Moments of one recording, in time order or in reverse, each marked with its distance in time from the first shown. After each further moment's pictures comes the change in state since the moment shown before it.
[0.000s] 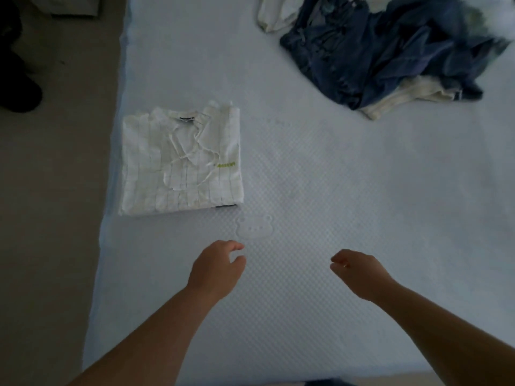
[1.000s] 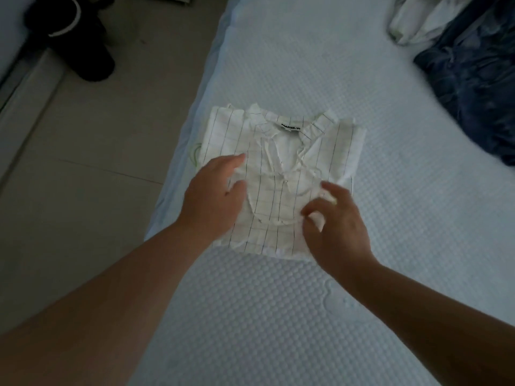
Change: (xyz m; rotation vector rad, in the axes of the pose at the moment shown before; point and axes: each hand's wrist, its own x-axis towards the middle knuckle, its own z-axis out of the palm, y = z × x) left_hand 0.162 -0.120 -0.136 -0.199 0.556 0.216; right_hand 0.135 -0.276 0.037 0.087 0.515 -0.585
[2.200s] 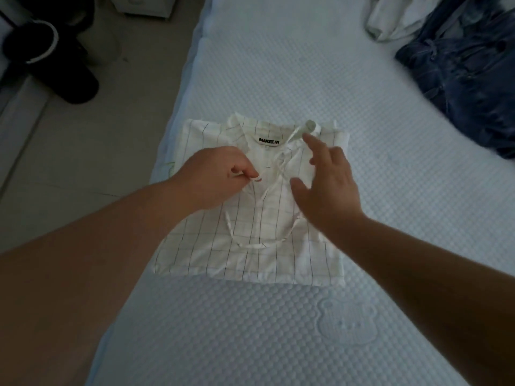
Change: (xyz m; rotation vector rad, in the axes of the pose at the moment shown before) left_hand 0.079 0.019 0.008 0.143 -0.358 0.224; right_hand 0.079 0.015 -0.008 0.043 0.165 -0.029
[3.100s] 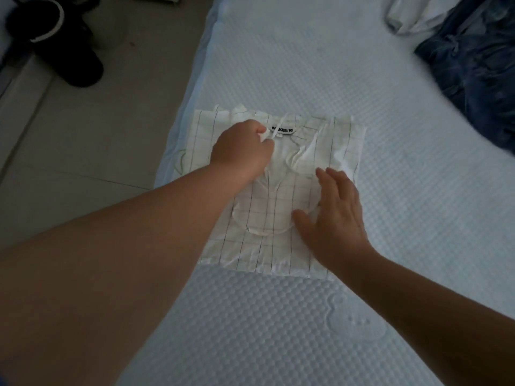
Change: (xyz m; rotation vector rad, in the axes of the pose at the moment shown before) left_hand 0.036 0.002 0.026 -0.049 0.259 -0.380; right_hand -0.047 0.001 0.017 -0.086 -0.171 0.051
